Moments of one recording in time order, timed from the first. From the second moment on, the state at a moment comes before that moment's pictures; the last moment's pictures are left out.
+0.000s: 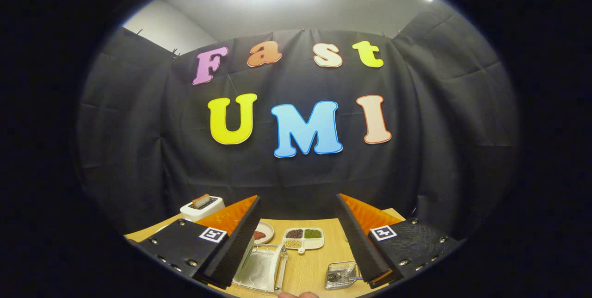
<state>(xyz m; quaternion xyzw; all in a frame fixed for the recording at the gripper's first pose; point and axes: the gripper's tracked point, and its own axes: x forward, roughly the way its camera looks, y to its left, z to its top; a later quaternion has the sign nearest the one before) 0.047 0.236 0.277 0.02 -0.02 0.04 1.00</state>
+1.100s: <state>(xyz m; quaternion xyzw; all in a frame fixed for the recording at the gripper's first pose) 0.098 0.360 0.163 0.04 0.37 0.13 0.92</state>
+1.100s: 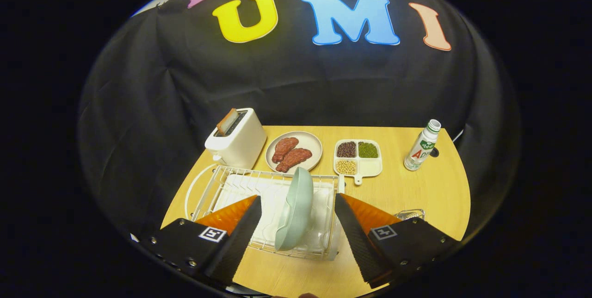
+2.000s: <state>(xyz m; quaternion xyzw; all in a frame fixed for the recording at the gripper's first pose) 0.115 0.373 0.090 -0.03 0.54 0.01 0.84</state>
